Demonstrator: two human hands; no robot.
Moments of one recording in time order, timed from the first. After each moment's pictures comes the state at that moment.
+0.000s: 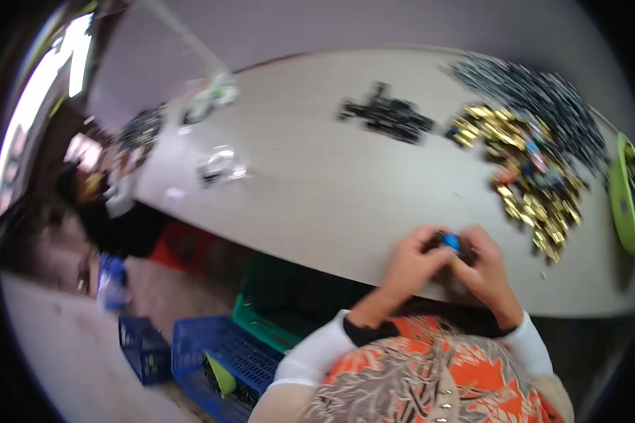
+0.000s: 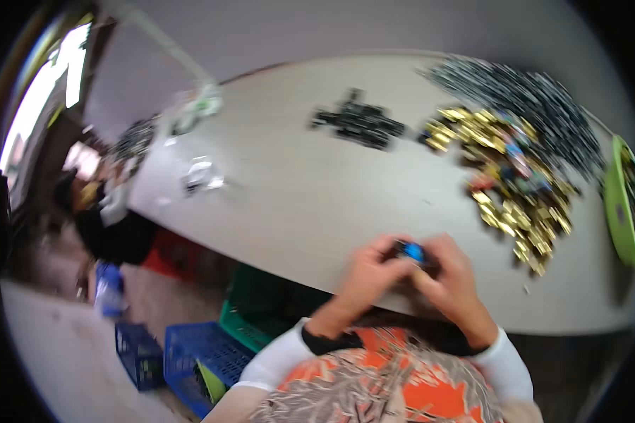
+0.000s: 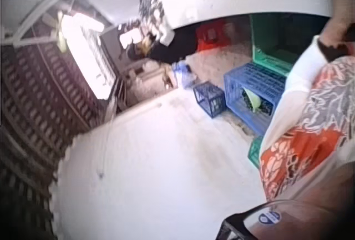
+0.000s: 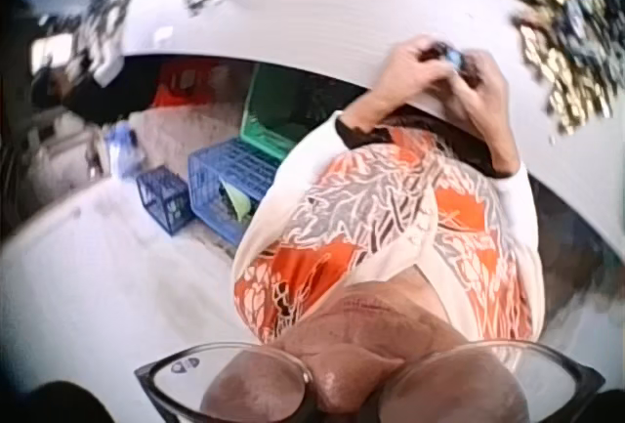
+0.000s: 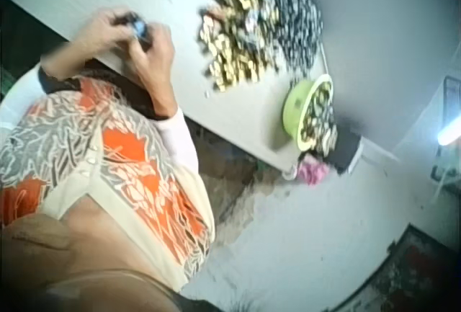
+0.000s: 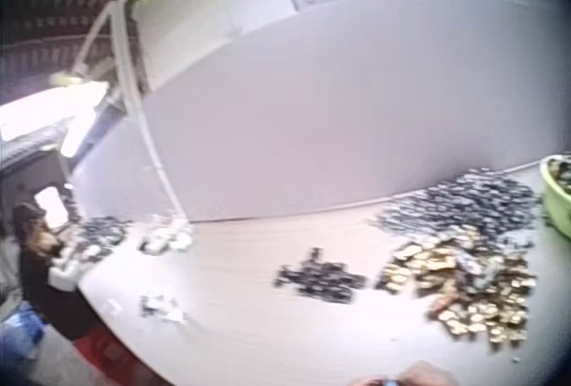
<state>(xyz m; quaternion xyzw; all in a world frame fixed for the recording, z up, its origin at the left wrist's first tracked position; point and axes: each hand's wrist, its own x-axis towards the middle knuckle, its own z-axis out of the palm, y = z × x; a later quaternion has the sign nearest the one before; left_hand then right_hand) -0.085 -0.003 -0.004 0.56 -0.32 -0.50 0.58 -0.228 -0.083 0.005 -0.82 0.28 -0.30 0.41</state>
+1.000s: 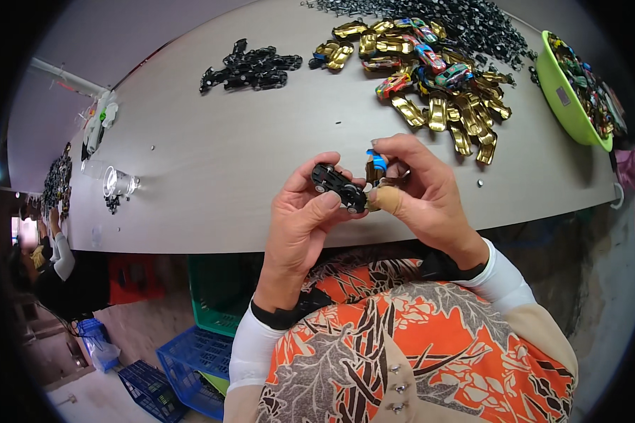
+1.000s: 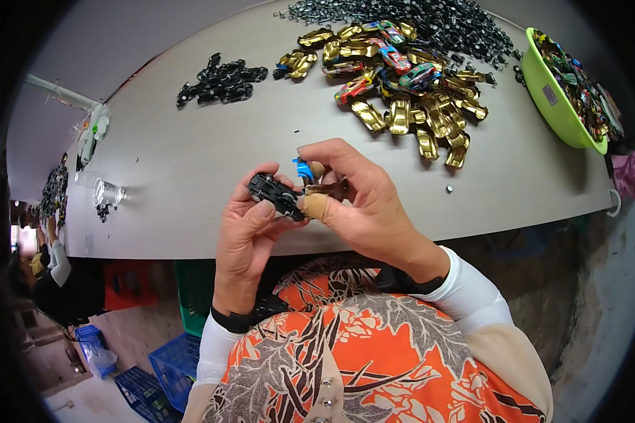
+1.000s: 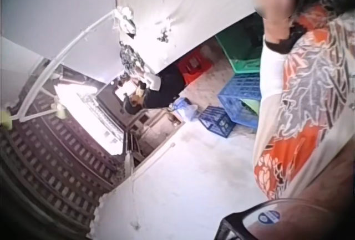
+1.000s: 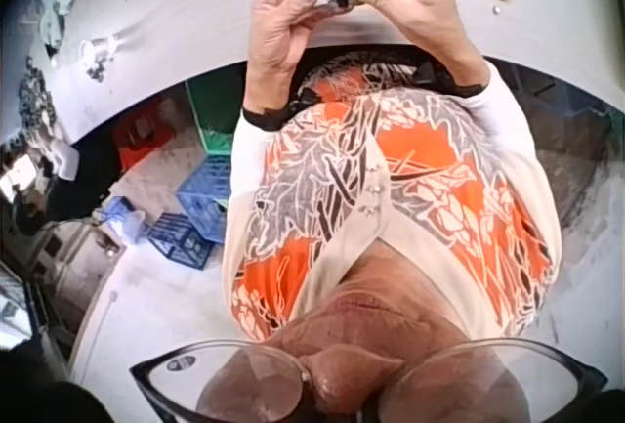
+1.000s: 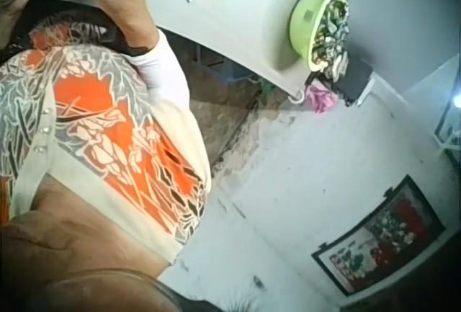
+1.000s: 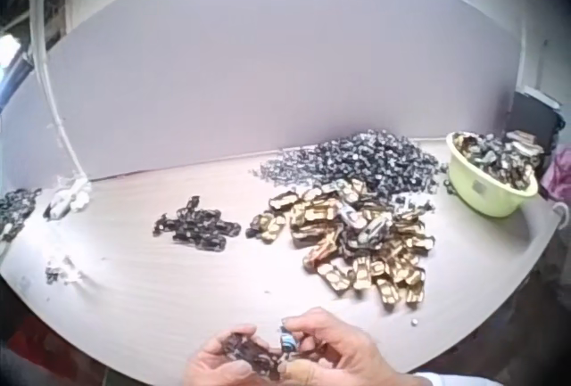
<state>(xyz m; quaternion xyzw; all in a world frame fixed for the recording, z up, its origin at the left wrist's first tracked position) -0.087 0.003 0.021 0.31 -0.23 -0.65 0.65 -0.252 -0.068 0.041 -0.65 0.23 -0.40 0.60</state>
